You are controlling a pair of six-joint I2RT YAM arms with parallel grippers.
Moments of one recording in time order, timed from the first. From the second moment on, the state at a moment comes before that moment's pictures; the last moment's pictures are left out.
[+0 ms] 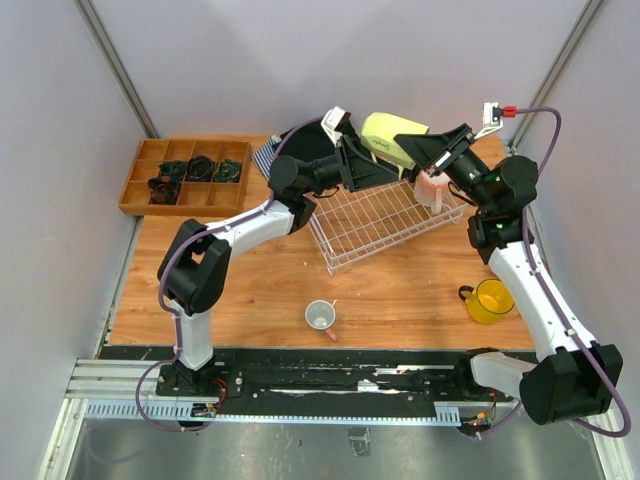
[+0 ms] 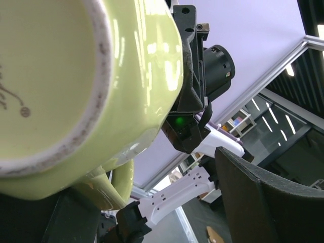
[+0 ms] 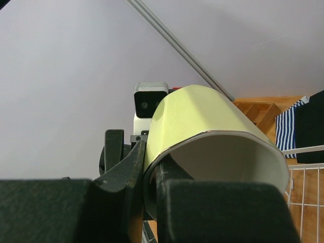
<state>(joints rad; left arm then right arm) -0.66 1.91 1.41 1.20 0.79 -1.41 0.19 1.17 1.06 0.47 -0.56 1.04</state>
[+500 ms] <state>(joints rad) -0.66 1.92 1.41 1.19 0.75 -1.43 0.20 1.17 1.05 0.50 -0.56 0.98</state>
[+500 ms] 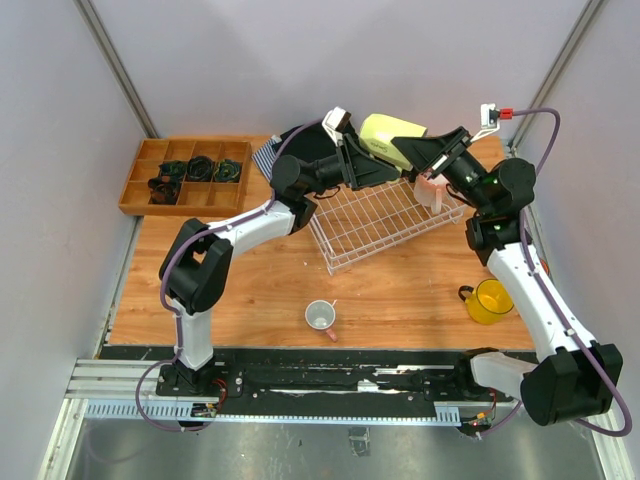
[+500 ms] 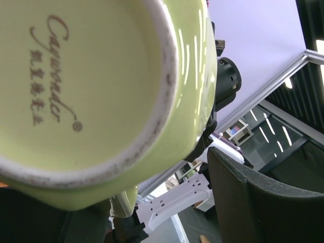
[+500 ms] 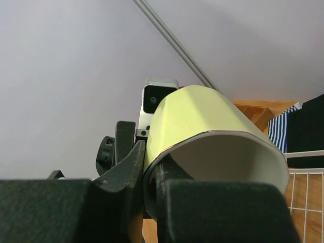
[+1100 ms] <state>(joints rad) -0.65 1.94 1.41 1.11 0.74 -1.42 0.25 1.15 1.00 0.54 -0.51 0.91</state>
